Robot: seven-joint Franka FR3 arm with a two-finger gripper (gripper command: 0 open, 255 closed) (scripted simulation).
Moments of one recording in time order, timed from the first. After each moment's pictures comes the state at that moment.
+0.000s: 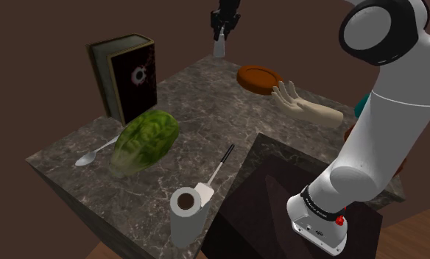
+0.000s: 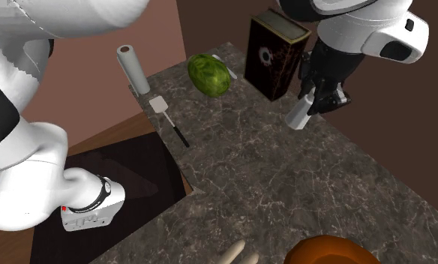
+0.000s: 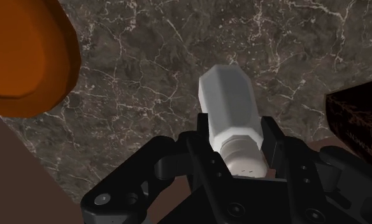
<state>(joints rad) -0.12 0.26 -0.06 -1.33 0.06 1.68 -0.07</state>
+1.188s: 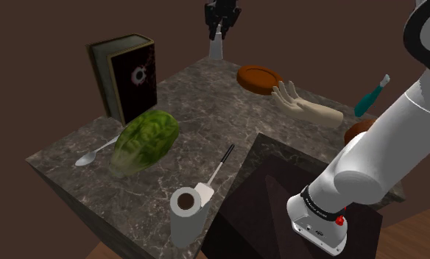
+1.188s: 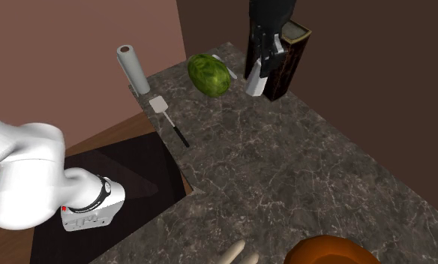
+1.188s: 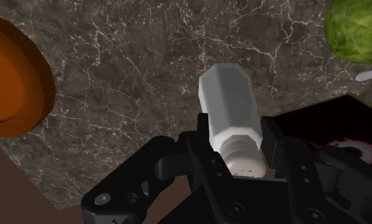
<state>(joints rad) -0.01 -0.01 0.01 -1.58 0.03 1.67 0.11</state>
